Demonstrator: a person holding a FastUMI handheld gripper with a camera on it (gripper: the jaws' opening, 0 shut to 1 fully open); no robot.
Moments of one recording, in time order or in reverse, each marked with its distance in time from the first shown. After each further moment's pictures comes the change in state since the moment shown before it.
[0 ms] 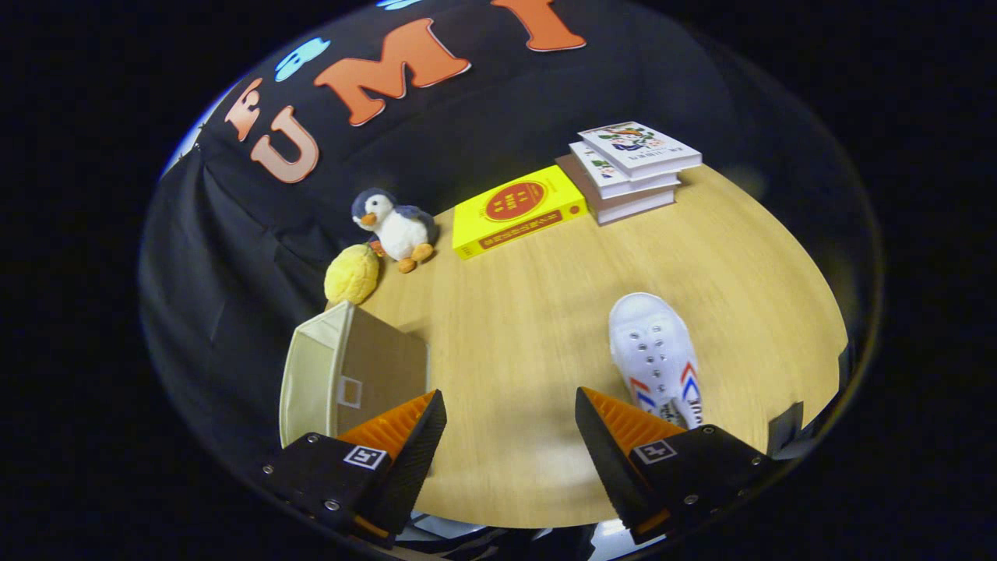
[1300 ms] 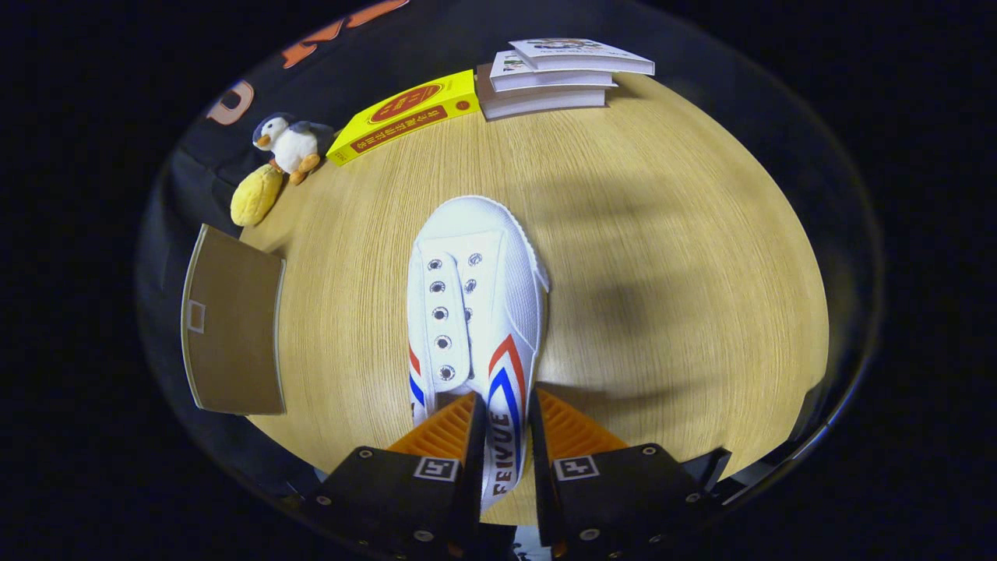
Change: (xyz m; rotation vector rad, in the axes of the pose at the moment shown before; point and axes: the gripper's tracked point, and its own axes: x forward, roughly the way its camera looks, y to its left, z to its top) arm 0.058 -0.151 -0.053 -0.107 0.317 -0.125
